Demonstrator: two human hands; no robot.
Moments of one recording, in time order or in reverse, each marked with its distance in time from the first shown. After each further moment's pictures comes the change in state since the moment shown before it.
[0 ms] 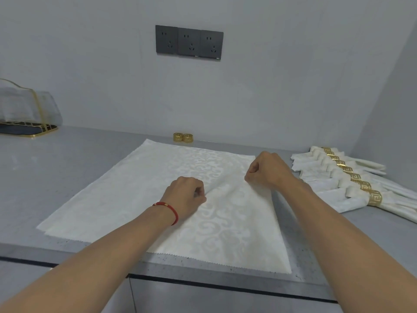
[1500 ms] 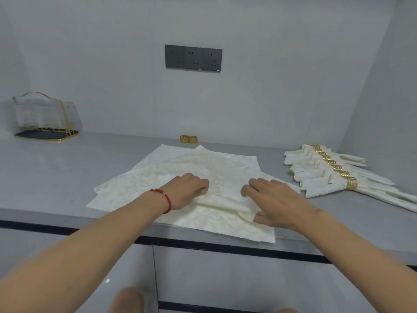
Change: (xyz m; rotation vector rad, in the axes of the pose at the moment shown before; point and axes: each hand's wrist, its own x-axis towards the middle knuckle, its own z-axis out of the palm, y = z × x) left_hand -0.067 0.004 -0.054 0.269 -0.228 0.358; right_hand -0.171 -0.024 -0.021 -0.643 -0.124 -0.581
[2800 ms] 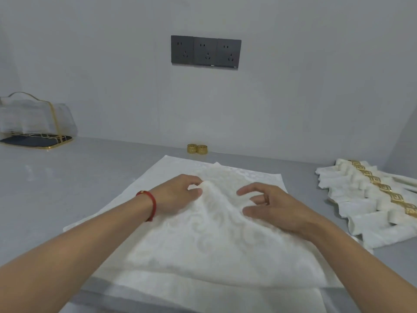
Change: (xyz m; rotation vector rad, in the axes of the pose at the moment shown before) left_hand 0.069 -0.079 -0.022 -0.633 0.006 -0.335; right_hand 0.127 0.048 0.029 1.267 -0.033 0.314
